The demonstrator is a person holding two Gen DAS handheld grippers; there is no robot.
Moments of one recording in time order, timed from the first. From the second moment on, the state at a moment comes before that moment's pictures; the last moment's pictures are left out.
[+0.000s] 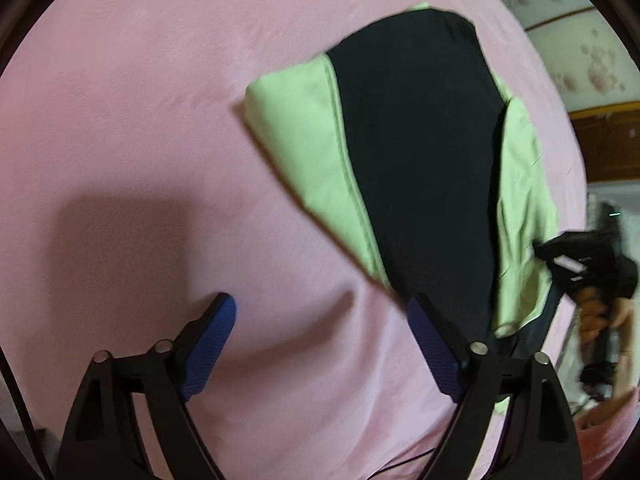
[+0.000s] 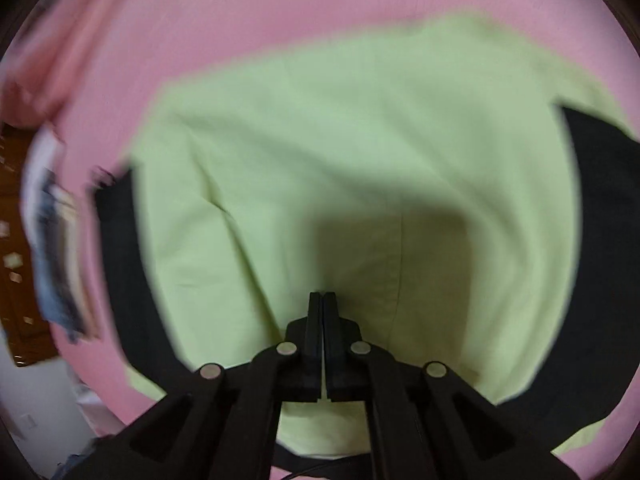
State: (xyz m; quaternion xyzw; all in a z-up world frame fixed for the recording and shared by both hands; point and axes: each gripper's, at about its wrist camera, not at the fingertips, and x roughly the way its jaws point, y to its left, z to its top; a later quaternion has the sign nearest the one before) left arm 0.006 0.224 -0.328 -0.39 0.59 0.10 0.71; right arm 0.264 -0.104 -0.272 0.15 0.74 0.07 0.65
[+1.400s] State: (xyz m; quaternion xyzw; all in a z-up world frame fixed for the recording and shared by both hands) left arm 0.087 0.121 -0.204 -0.25 0.38 0.15 0.88; right arm 0.253 -0.127 -0.299 0.23 0.71 0.09 0.66
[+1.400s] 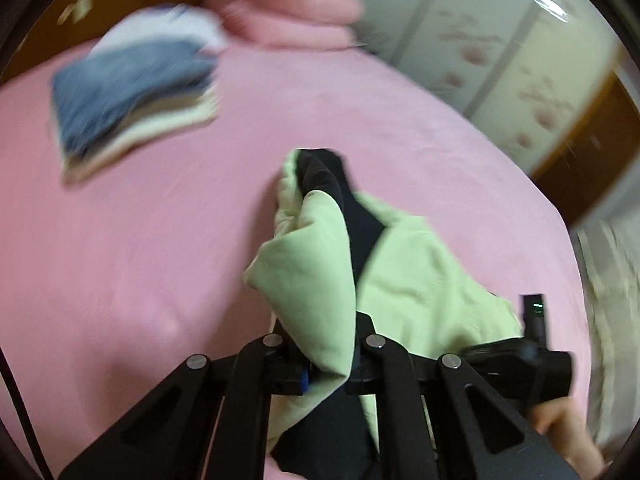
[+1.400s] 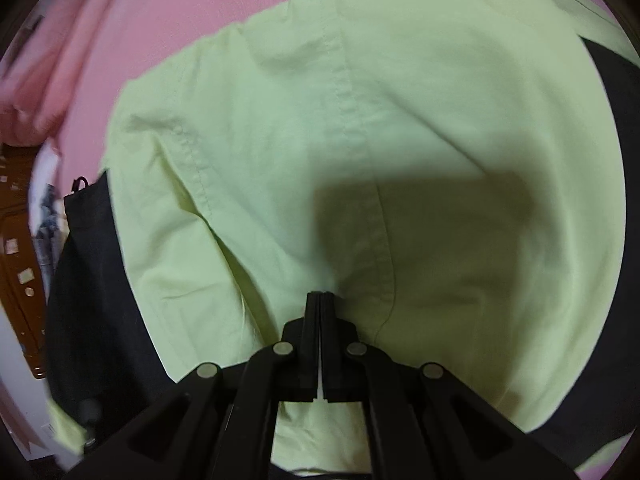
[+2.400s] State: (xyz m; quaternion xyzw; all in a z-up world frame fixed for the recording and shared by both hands) left arm 0.019 -0.193 -0.138 -0.03 0.35 -0.18 0.92; right arm 0.233 -0.345 -0.284 0.41 0.61 0.18 0.66
